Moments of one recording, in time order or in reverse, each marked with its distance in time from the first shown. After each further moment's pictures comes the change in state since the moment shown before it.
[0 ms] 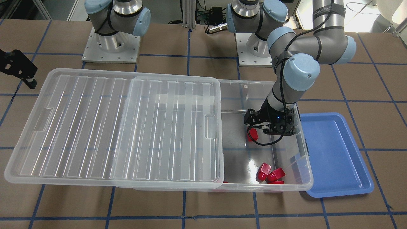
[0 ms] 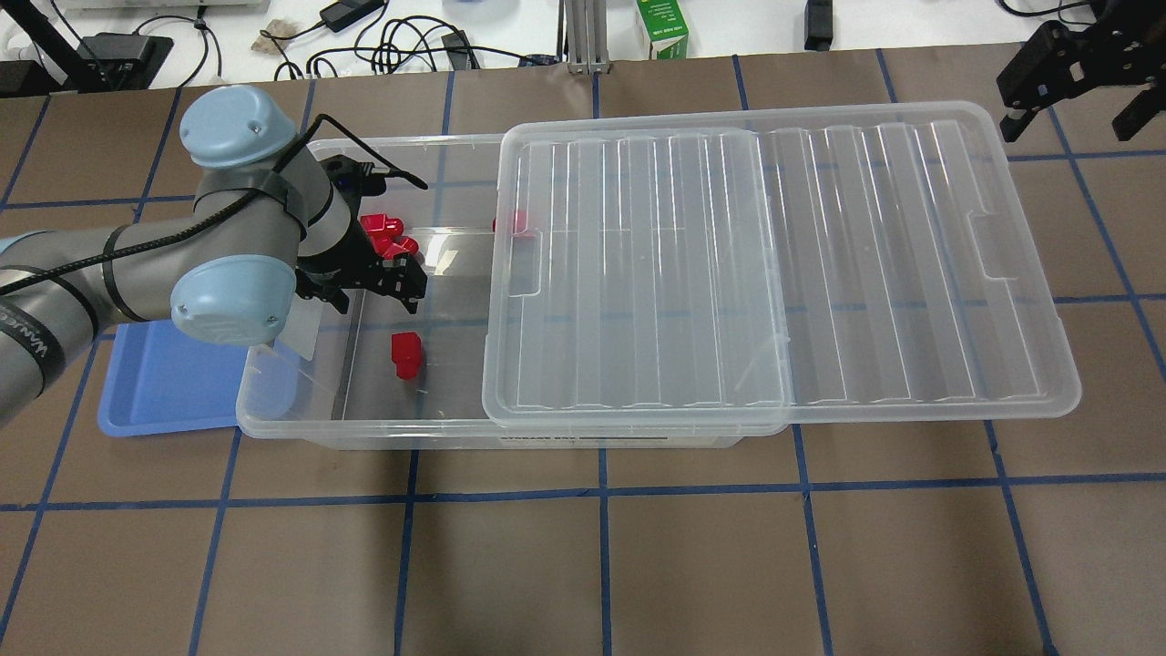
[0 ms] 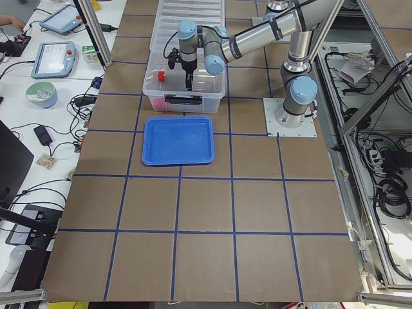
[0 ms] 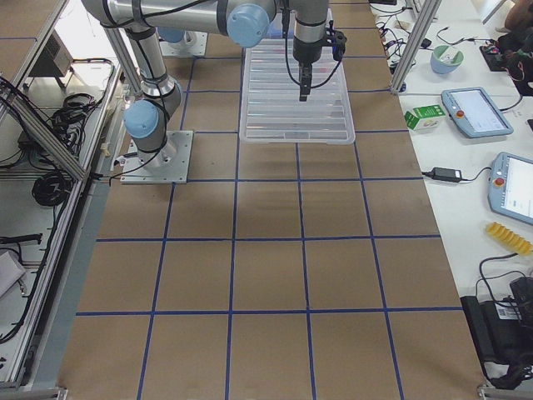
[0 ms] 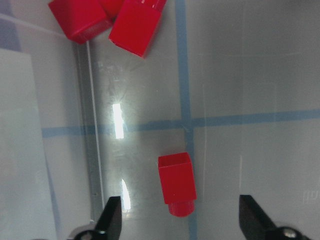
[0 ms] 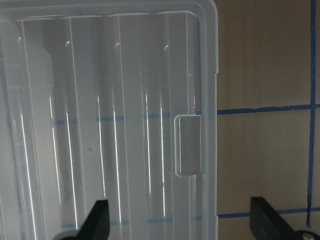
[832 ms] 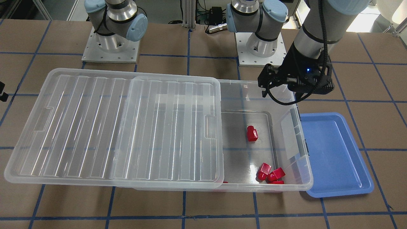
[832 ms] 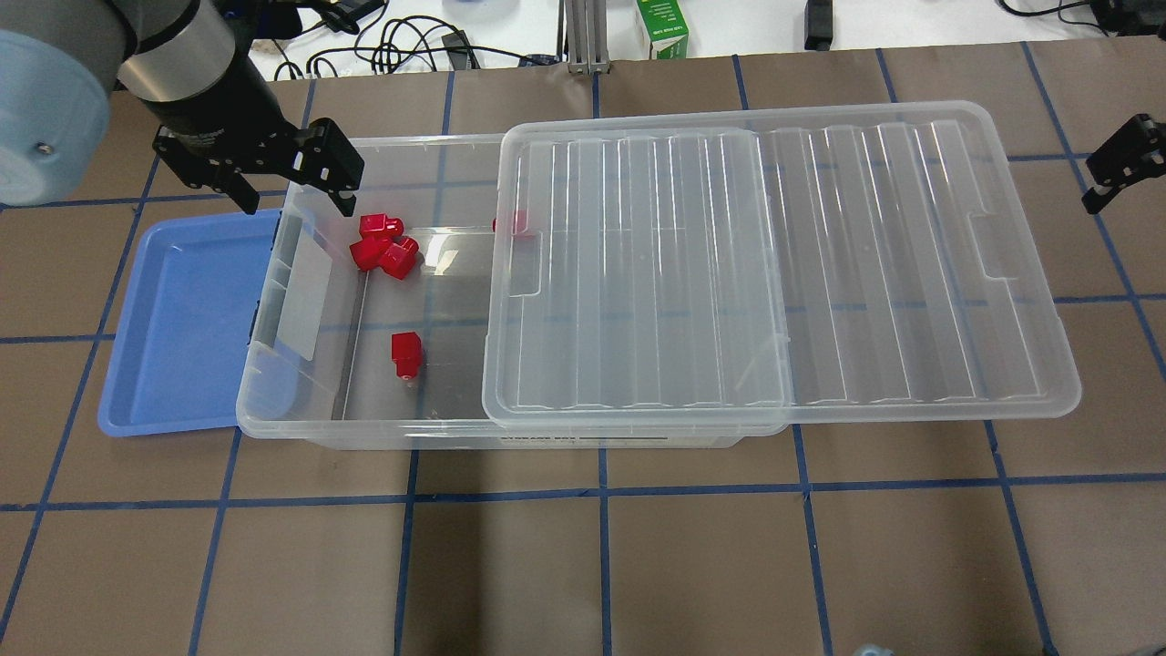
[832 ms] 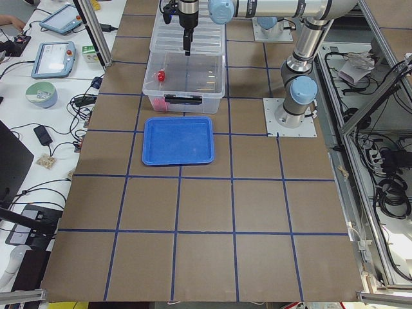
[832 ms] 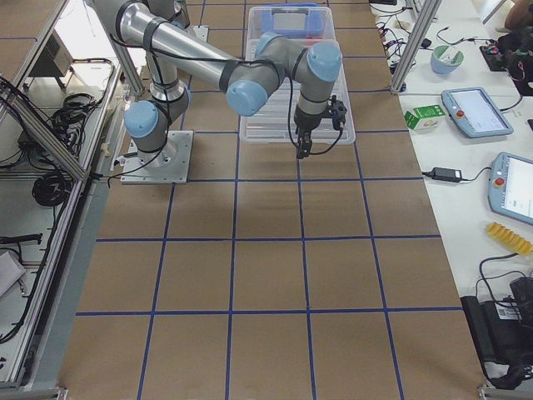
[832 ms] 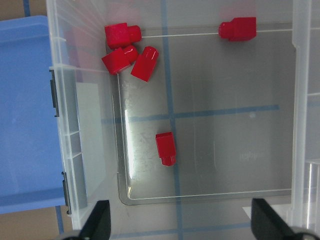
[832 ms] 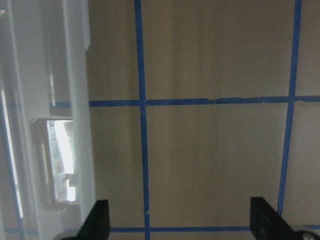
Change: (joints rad) left arm -0.010 0.164 0.314 -0.429 0.038 0.026; right arm -0.209 0.120 0.157 -0.177 -0.013 -0.231
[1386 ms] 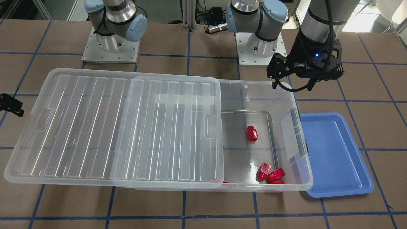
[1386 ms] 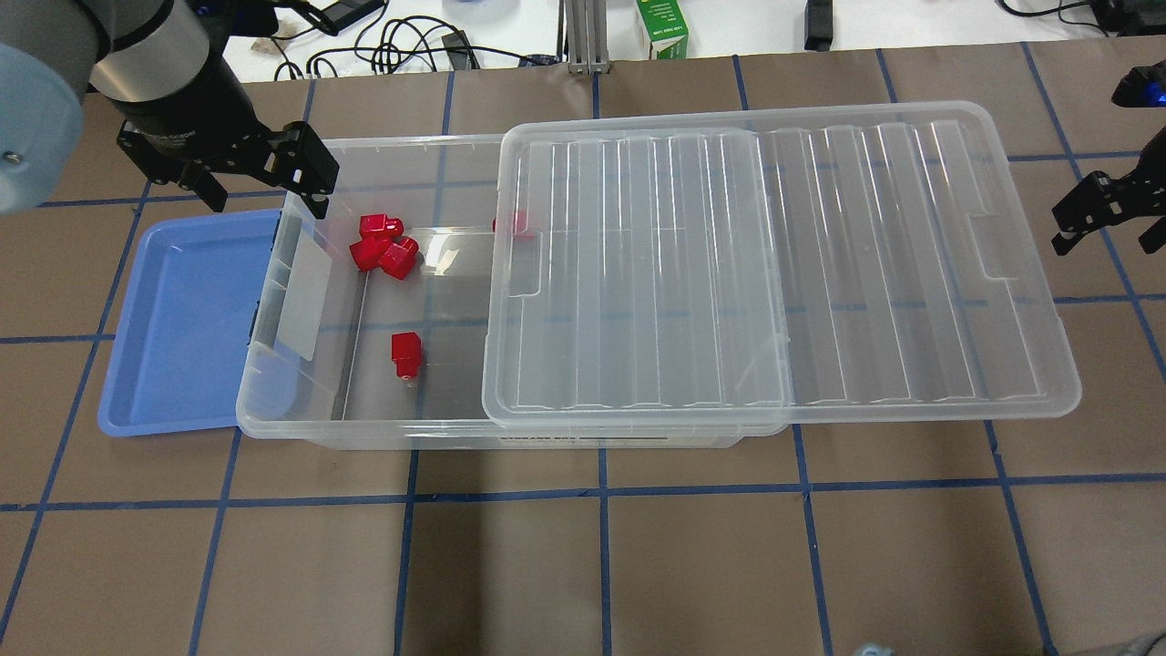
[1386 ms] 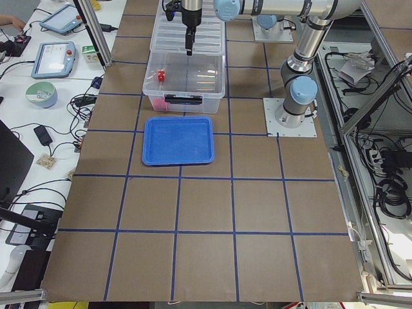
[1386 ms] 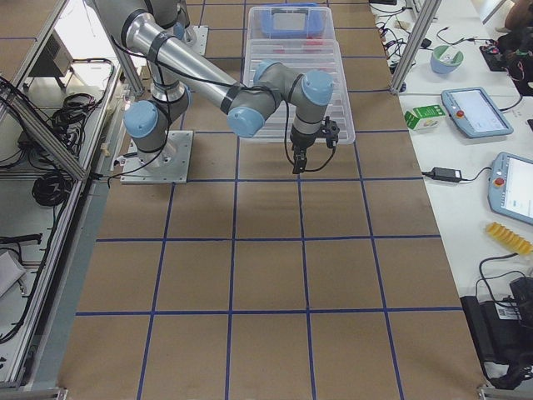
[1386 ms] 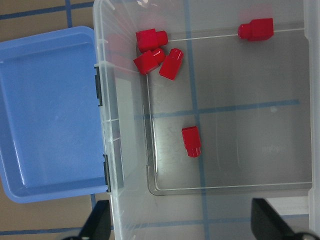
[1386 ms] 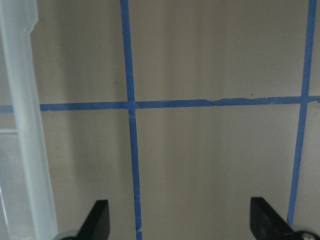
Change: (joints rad) left arm 0.003 0.008 -0.004 0.001 0.034 0.007; right arm 0.007 0.014 0.096 -0.113 -0.016 0.016
